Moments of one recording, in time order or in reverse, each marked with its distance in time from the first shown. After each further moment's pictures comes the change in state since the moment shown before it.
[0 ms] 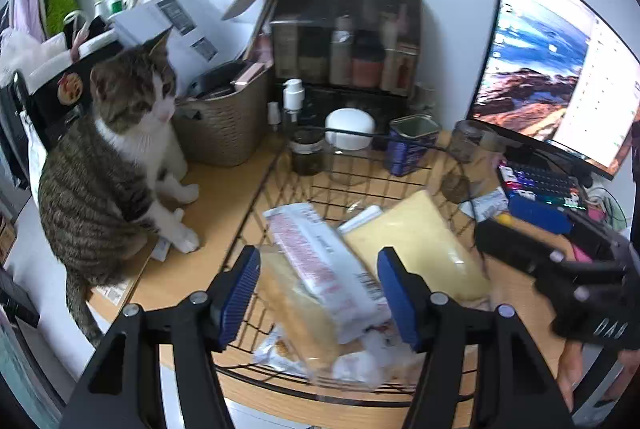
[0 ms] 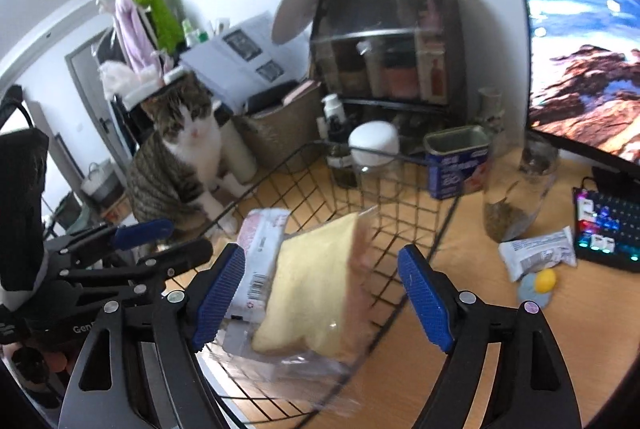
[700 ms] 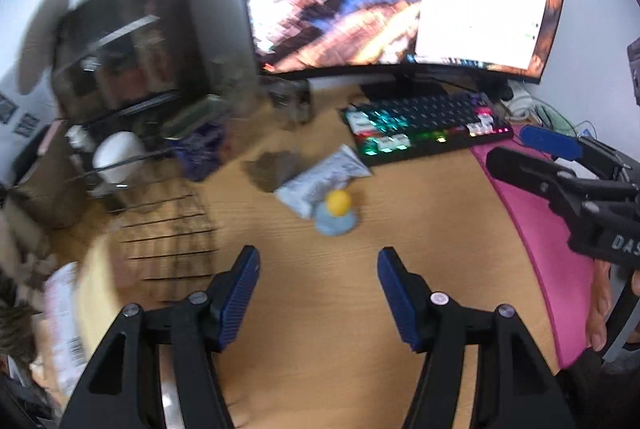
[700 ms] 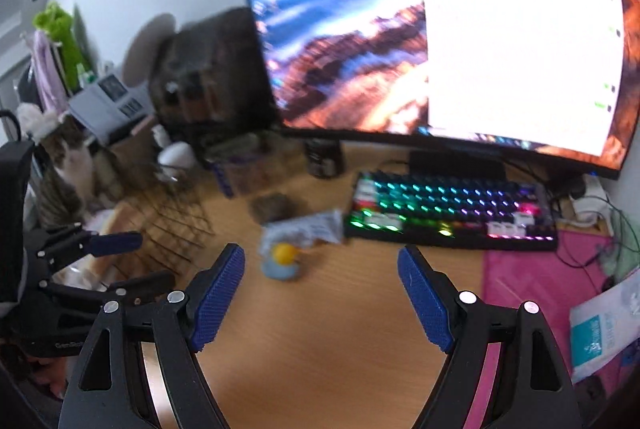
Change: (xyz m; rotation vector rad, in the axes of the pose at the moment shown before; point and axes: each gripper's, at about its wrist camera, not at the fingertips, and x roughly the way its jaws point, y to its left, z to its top) left arm 0.071 -0.234 -0.003 0.325 0.112 -0.221; right arm -0.128 -0.201 -0.041 0.083 -0.040 -0.344
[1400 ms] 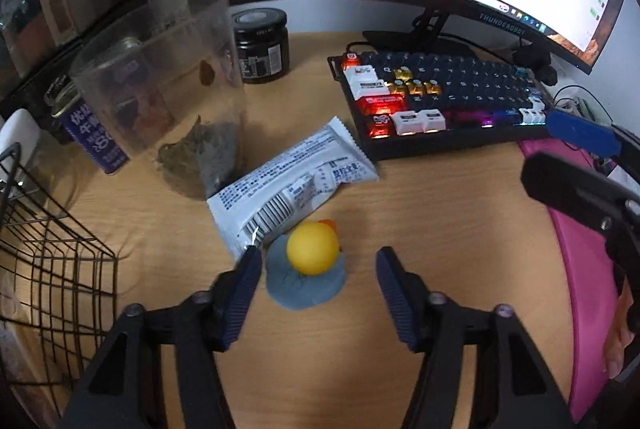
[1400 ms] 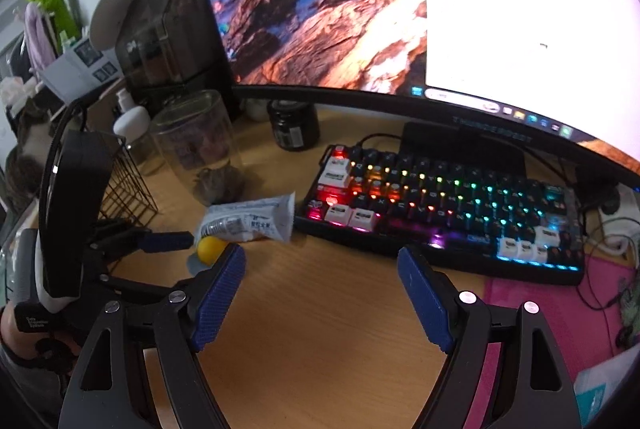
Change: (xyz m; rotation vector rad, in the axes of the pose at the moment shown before) left arm 0.132 -0.002 0.028 -0.072 0.148 -0.035; right arm 0.098 -0.041 0.012 -0.076 0.120 0.033
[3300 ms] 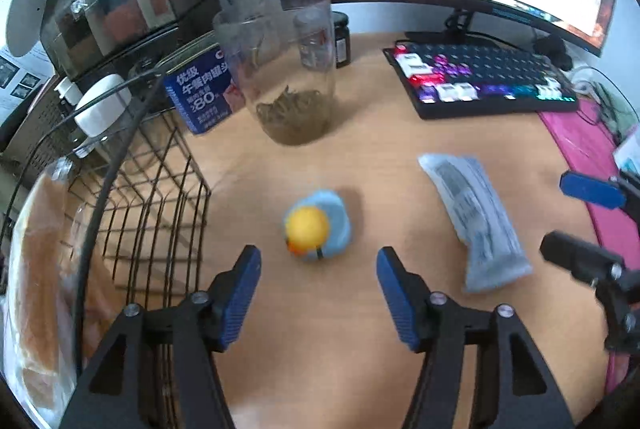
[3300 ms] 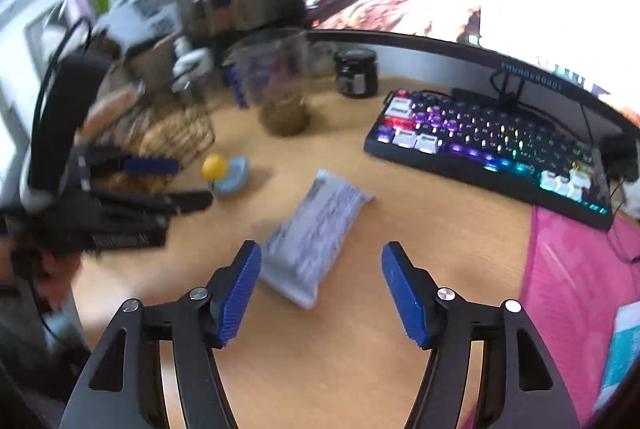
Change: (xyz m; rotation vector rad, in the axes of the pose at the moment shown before) left arm -0.044 0.027 -0.048 -0.003 -0.043 0.161; right arm -0.014 0.034 -0.070 -0.049 0.037 0.100
